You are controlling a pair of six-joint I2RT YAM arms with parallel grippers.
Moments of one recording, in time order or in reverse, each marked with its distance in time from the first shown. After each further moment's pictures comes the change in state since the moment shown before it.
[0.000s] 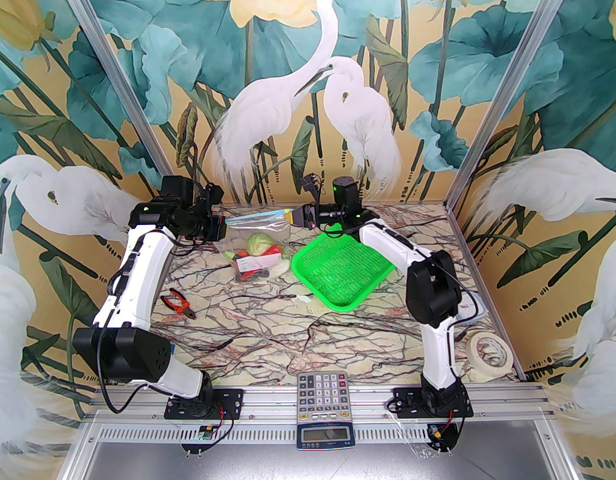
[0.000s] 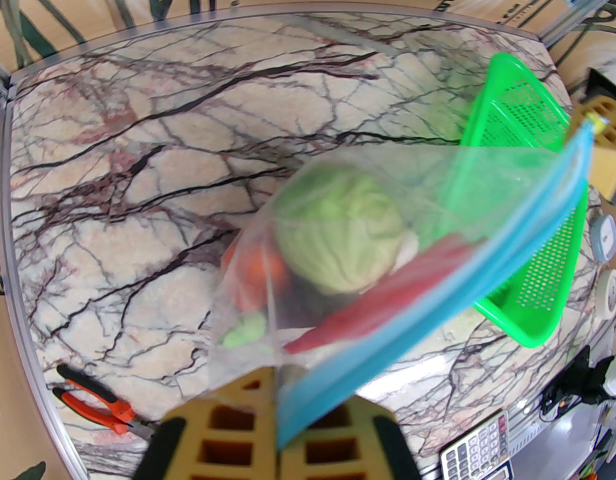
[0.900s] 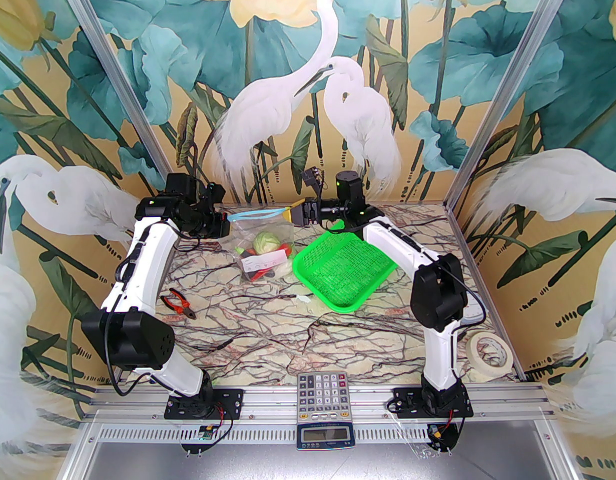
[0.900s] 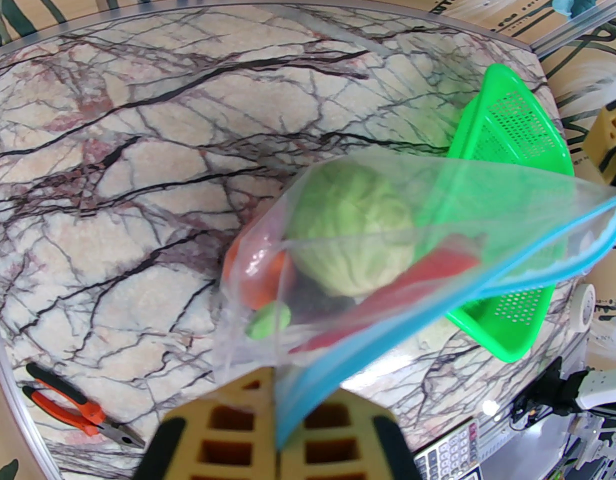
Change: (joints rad) left arm 0.024 0.075 0.047 -0.014 0.109 -0.064; right arm 0.005 -0.021 0.008 0.047 -0.034 0.023
